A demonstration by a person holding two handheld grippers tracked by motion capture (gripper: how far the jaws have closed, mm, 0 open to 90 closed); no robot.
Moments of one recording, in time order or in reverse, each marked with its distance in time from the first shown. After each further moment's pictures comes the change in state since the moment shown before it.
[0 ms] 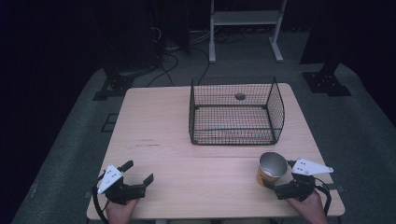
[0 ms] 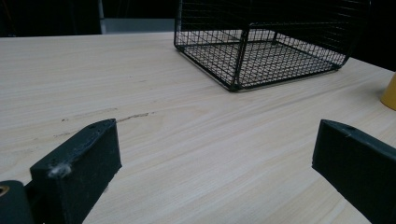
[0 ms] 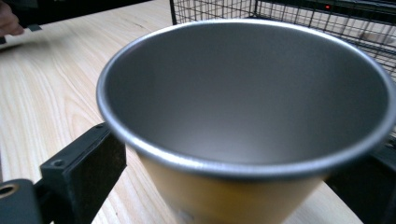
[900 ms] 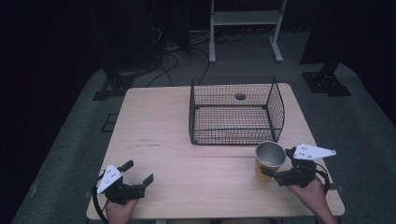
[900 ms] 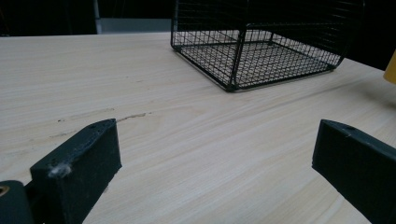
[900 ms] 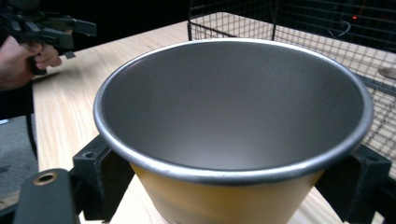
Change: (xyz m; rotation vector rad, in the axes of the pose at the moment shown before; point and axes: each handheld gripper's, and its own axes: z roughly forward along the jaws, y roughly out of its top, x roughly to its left) left arm 0.002 0.000 -0.001 -0.004 -0.017 -0.003; right arm -0.010 0.051 -0.002 -0.014 0.103 -0.009
